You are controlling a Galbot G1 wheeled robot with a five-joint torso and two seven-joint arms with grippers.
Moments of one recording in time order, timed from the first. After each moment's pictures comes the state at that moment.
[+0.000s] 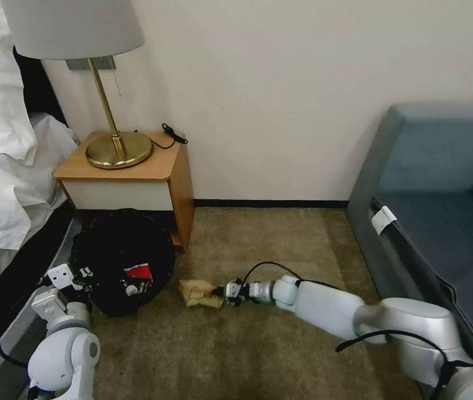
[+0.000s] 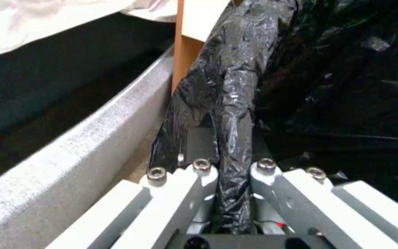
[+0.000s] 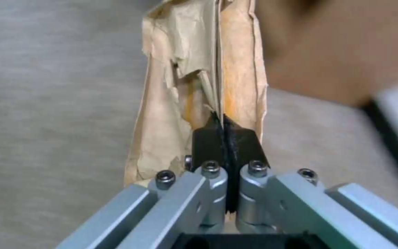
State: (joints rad) left arm 1.39 -1.49 -0.81 -2.02 -0.34 0.39 -0.26; right arm -0.26 1.18 -0.98 0.81 0.38 0.42 -0.25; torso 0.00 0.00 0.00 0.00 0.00
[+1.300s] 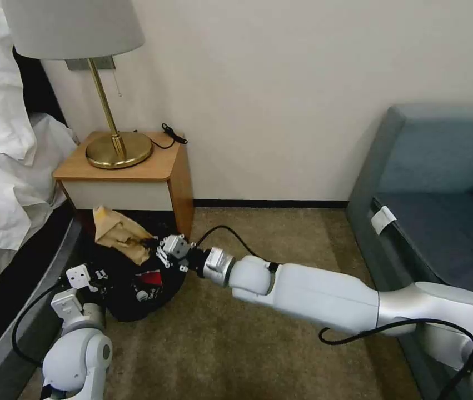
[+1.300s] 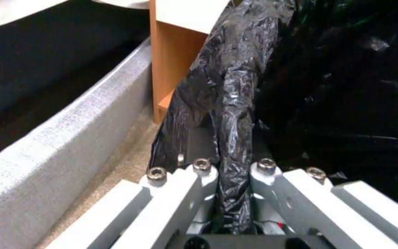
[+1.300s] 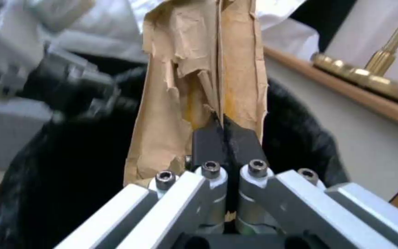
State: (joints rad) left arm 1.40 -1.49 -0.75 -2.03 -0.30 0.41 -0.27; right arm -0.19 1.18 -1.01 1.49 0.58 0.21 0.07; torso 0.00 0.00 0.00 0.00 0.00
